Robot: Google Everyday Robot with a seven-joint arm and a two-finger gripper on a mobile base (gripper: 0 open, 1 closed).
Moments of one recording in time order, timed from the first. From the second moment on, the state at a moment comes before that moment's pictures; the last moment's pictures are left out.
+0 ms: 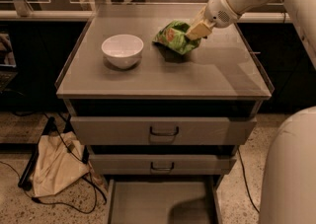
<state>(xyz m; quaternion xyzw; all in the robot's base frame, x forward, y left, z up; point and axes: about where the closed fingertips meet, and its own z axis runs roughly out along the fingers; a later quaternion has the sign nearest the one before) 0.719 -0.112 0.912 -0.57 0.73 0.13 0.34</state>
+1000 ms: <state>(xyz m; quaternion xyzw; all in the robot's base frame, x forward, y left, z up) 0.658 -0.125 0.973 -0.62 0.67 0.16 0.36</state>
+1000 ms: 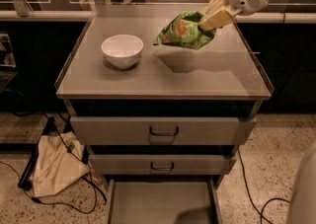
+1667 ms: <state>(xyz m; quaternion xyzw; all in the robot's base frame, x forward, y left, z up) 0.573 -0.146 1.035 -0.57 0.67 0.11 0.46</state>
